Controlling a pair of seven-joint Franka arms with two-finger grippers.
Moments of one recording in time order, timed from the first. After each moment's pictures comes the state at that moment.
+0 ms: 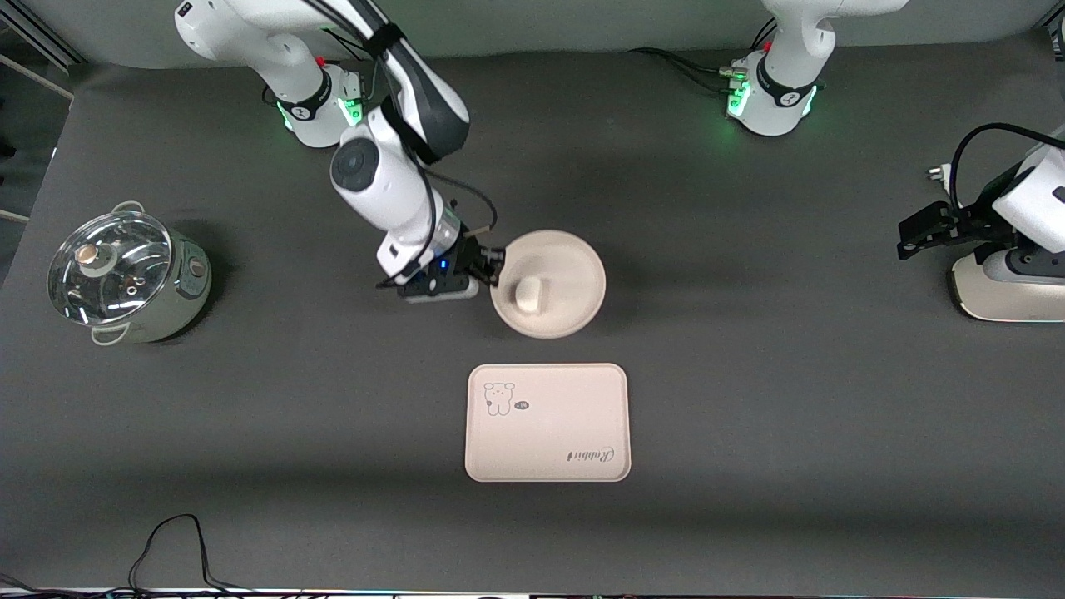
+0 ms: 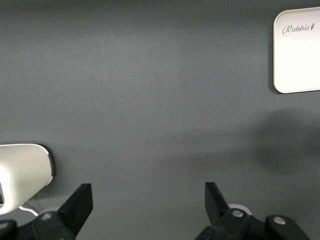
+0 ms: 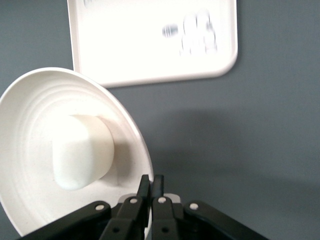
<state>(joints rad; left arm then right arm) -0.07 0.02 0.03 -1.63 -0.02 1.64 0.05 0.73 0.34 -0.10 -1.92 0.45 2.48 0.41</state>
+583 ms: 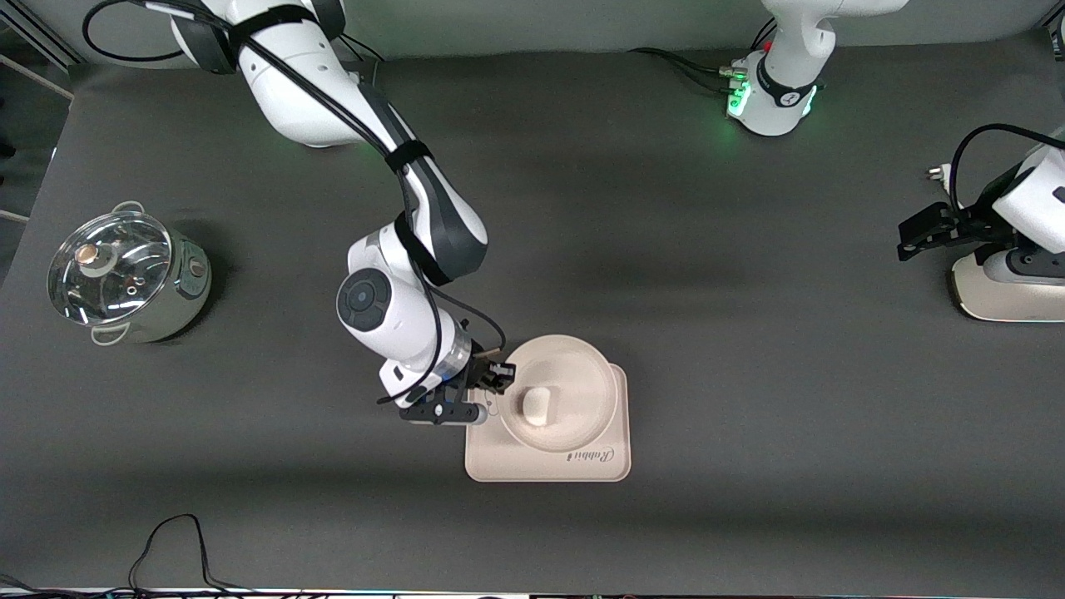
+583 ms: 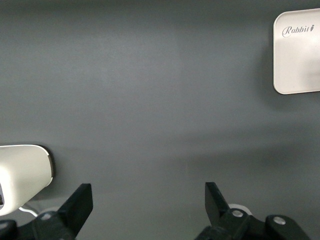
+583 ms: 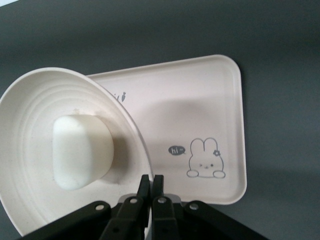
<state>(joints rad) -0.07 0.02 0.03 -1.63 -0.02 1.64 0.05 0.66 0.82 -0.22 -1.20 0.45 2.22 0.41</state>
